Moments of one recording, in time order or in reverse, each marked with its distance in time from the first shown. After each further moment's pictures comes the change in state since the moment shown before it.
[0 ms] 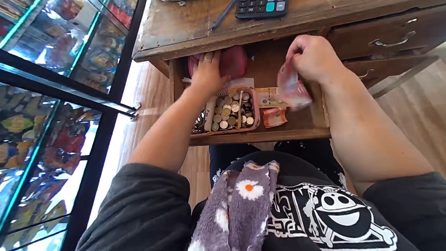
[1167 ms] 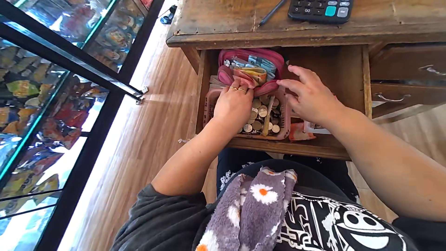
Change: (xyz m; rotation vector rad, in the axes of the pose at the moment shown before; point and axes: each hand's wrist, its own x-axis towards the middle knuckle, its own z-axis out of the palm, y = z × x) left_hand -0.088 0.002 0.008 0.143 -0.014 0.150; right_hand -0.020 -0.029 0.082 -0.258 -0.085 -0.471
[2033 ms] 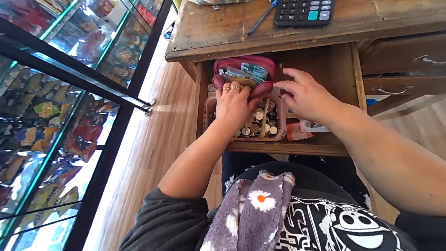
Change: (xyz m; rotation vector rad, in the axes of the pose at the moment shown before) left_hand 0.013 0.004 0.008 -0.096 0.209 -0.092; right_hand -0.002 0.003 -0.008 0.073 -0.020 0.048
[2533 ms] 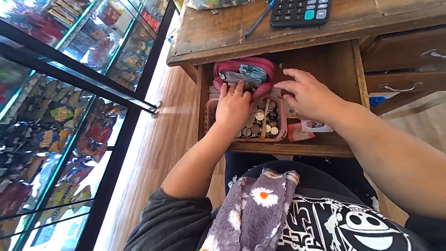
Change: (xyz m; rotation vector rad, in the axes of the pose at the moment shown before) left_hand 0.002 0.009 -0.011 0.157 -0.190 0.045; right_hand -0.001 0.003 -0.005 0.022 -0.022 0.012
